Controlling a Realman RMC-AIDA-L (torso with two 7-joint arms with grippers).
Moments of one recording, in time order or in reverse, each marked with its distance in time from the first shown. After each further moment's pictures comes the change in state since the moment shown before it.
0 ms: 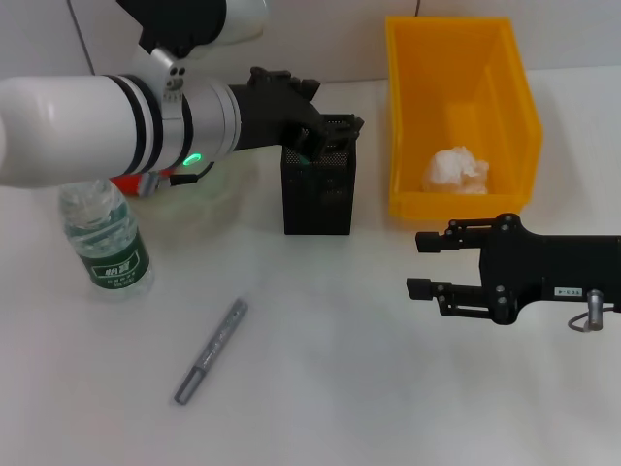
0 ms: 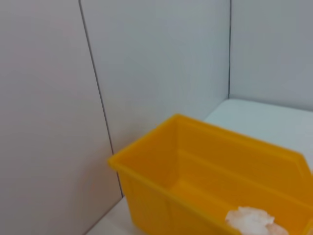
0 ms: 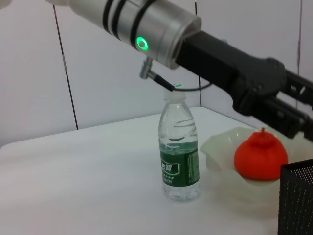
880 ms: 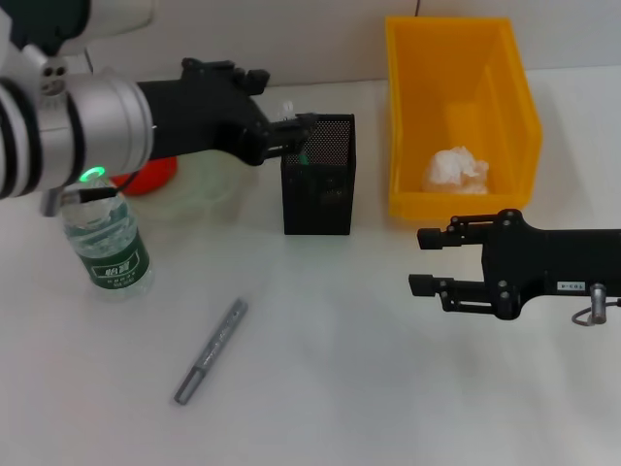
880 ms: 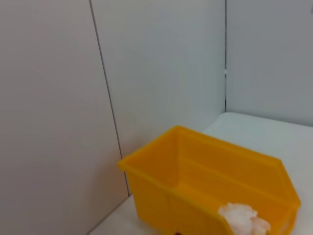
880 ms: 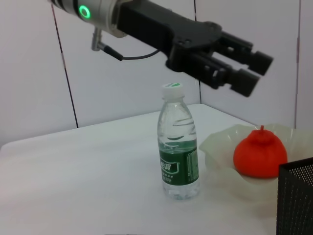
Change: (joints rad) left arm 0.241 0.006 -0.109 0.370 0.000 0.241 0.016; right arm 0.006 -0.006 0.000 -0.021 -0.010 -0.010 0.033
